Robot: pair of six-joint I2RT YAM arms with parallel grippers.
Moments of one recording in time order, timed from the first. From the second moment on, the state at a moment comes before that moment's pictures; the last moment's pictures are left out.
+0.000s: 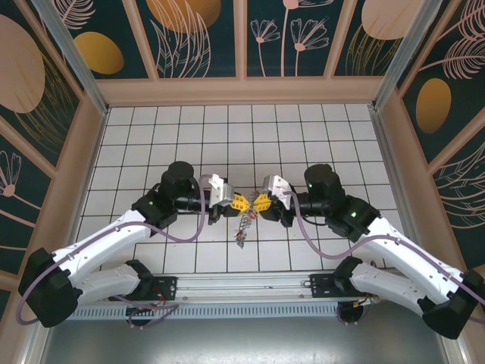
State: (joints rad) left arm -0.74 1.09 0.73 0.08 0.86 0.27; right arm 0.80 0.87 0.83 -0.40 -0.56 -0.26
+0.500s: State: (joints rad) left arm -0.74 1.12 0.61 0.48 0.91 0.00; right arm 0.79 0.88 0.82 -0.35 -0.62 -0.24
